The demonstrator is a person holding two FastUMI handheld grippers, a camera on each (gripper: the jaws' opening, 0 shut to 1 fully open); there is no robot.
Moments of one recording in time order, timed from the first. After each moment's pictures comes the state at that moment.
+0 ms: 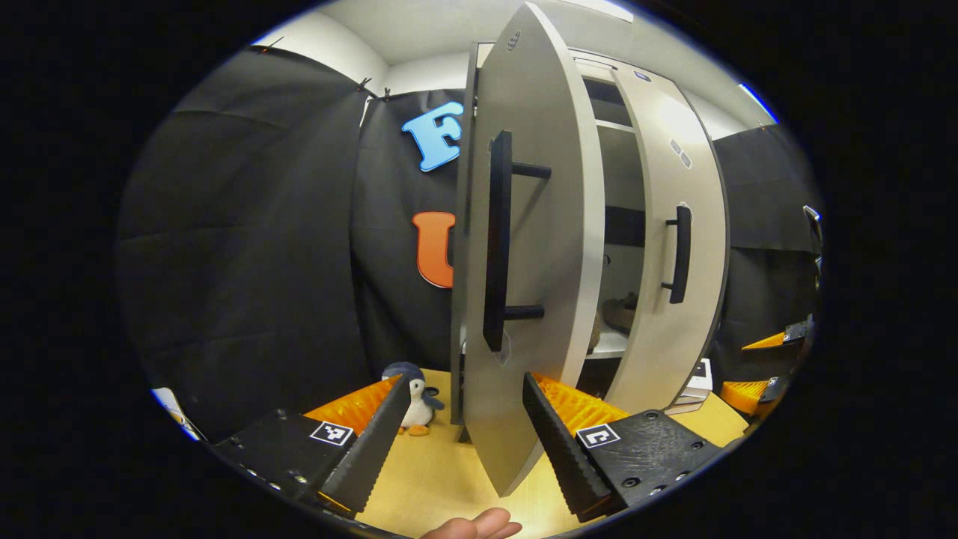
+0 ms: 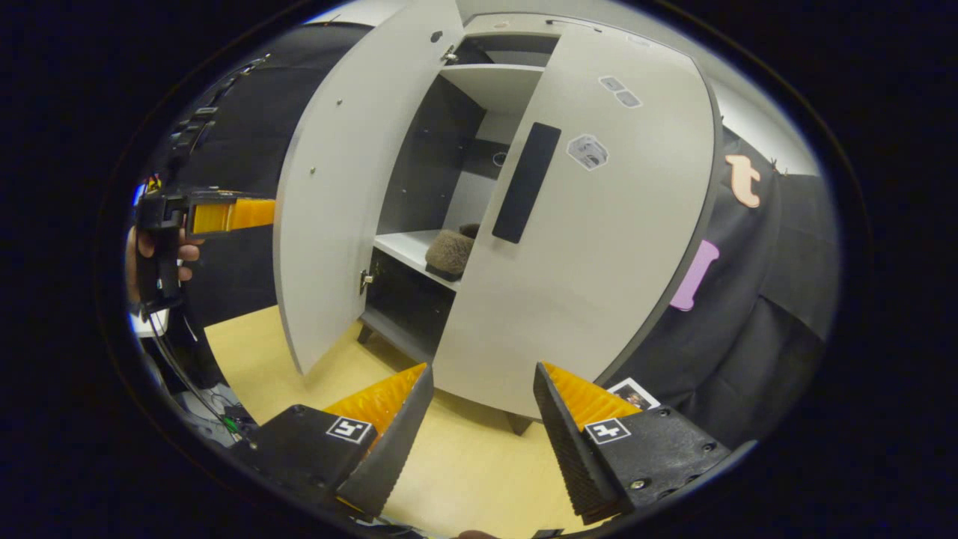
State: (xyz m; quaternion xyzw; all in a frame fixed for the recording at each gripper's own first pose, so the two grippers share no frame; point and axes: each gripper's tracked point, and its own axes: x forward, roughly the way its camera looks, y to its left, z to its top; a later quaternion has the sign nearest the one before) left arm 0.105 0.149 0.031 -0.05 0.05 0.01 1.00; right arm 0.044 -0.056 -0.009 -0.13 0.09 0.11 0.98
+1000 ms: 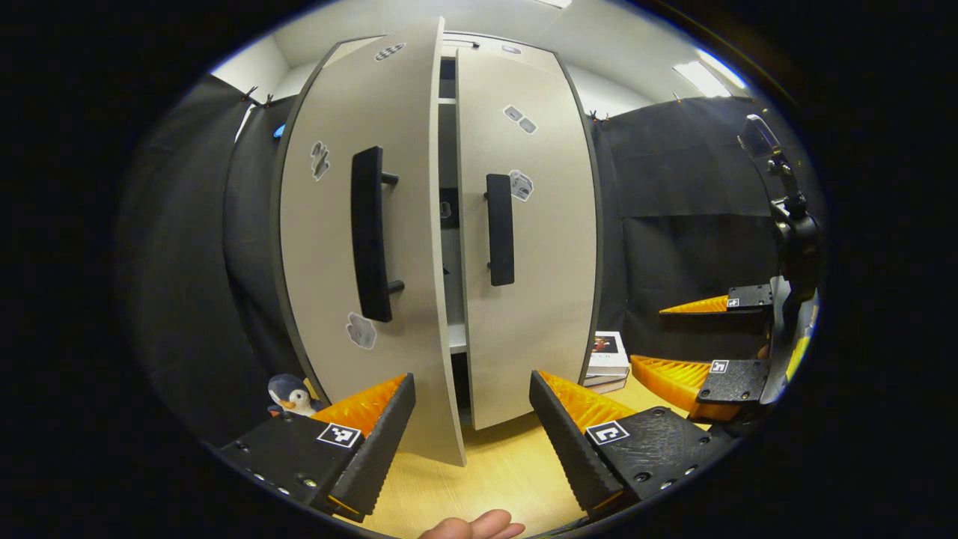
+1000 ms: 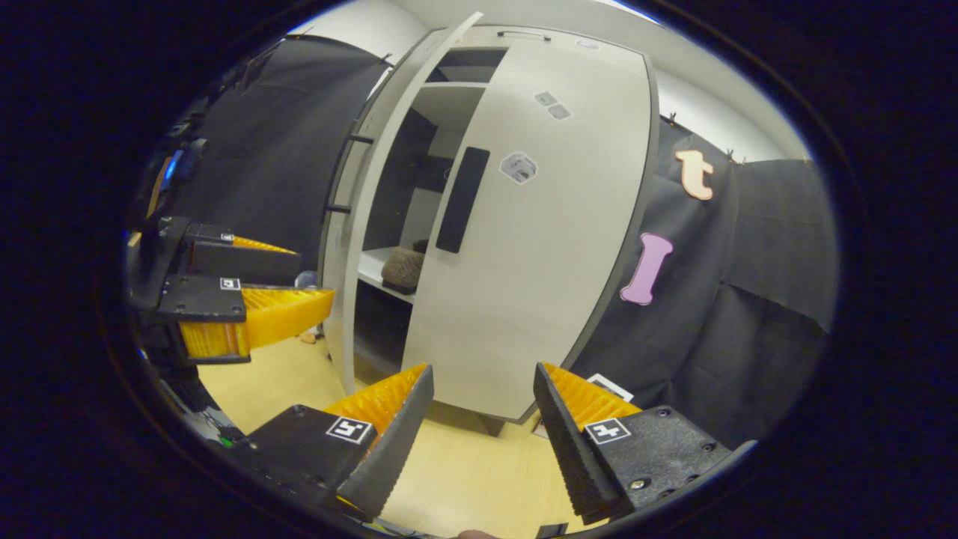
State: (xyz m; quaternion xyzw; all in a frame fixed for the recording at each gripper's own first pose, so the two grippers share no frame) left arm 0.094 0.047 0.036 0.00 0.05 -0.17 0.98; right arm 0.019 -0.082 0.015 -0.08 0.04 0.03 1.00
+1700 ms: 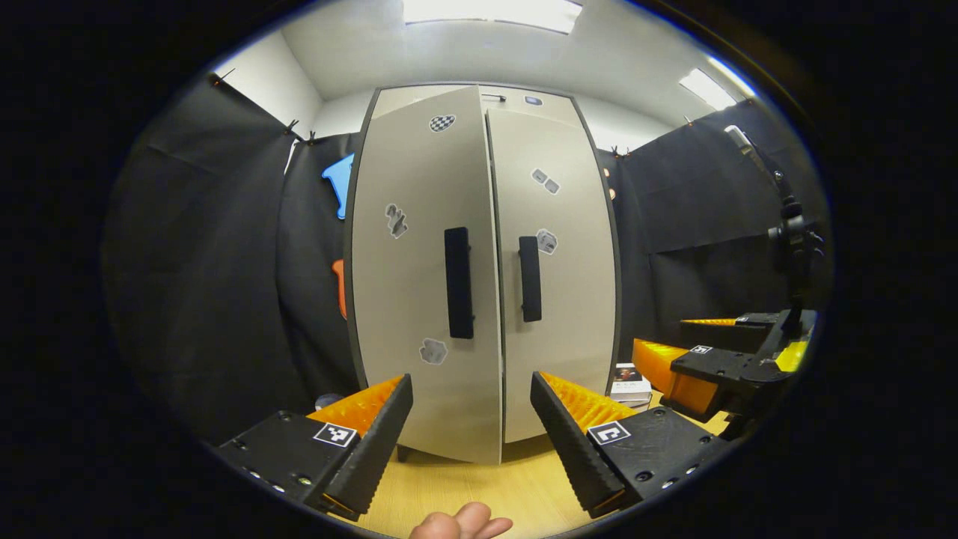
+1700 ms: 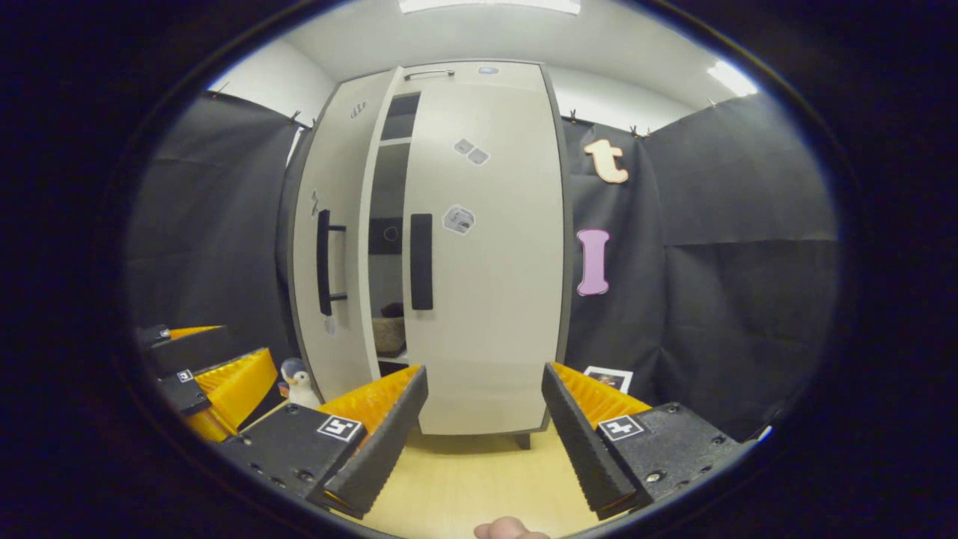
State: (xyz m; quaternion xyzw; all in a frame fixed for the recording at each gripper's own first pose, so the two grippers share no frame) left arm 0.077 0.082 0.065 -0.01 -0.04 -0.08 1.00; right arm -0.009 -0.077 0.043 0.07 -0.03 -0.07 0.99
